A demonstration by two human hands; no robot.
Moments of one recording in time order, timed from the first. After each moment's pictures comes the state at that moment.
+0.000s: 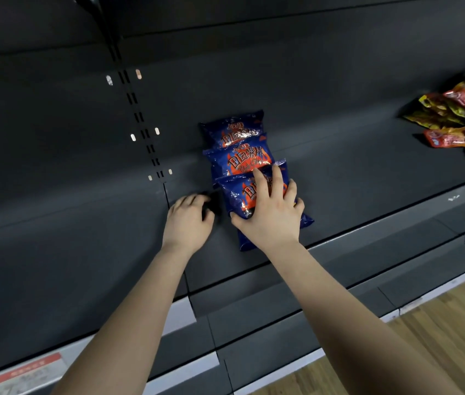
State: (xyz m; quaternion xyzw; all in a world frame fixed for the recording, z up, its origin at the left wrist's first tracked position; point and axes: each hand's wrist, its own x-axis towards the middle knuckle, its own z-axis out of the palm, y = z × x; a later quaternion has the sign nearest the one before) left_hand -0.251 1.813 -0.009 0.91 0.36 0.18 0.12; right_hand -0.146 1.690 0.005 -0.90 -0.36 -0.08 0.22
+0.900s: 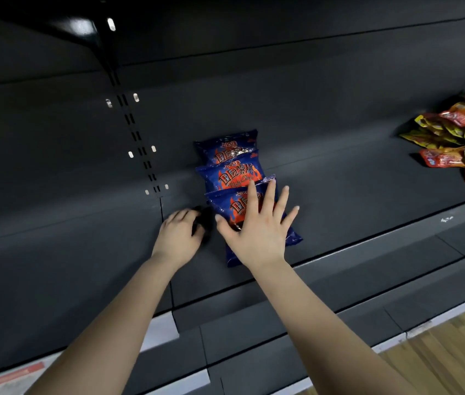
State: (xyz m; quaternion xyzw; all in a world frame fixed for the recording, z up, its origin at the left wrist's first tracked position) left_hand -0.250 1.814 -0.005 0.91 0.36 0.15 0.12; right_hand -0.147 1.690 0.010 -0.88 -0.37 -0.09 0.29
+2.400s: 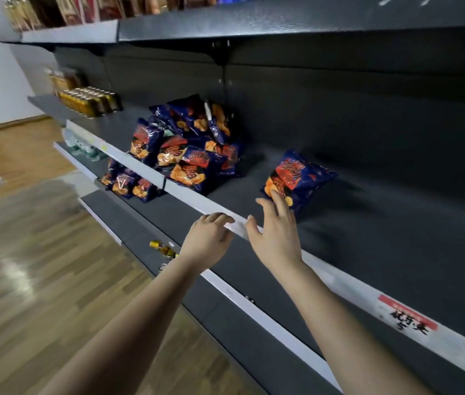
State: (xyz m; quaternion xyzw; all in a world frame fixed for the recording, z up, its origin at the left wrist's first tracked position) left_hand -0.893 1.838 0.014 0.70 0.69 0.18 0.02; right_hand -0.744 1.859 0.028 -0.53 -0.76 0.12 0.37
